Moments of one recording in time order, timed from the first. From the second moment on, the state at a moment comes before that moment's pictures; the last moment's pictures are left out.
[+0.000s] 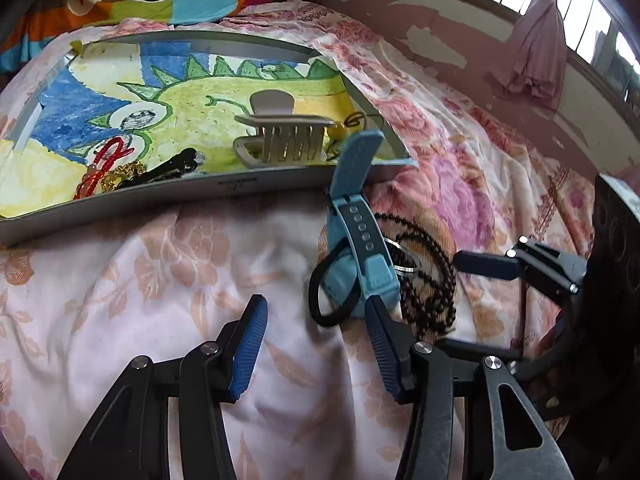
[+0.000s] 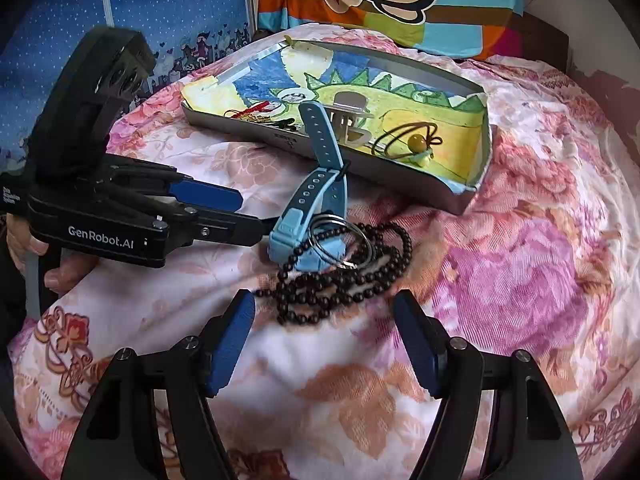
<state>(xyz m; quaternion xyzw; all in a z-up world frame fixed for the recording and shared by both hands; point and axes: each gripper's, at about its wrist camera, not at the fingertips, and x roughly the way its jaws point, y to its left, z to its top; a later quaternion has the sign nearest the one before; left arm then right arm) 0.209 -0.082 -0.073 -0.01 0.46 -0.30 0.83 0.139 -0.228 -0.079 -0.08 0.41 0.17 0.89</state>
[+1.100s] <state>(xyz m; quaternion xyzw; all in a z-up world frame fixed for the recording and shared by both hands) 0.192 -0.073 -0.075 -0.04 0.52 -0.23 0.82 0.137 -0.257 -0.071 -0.01 0.41 0.16 0.90</state>
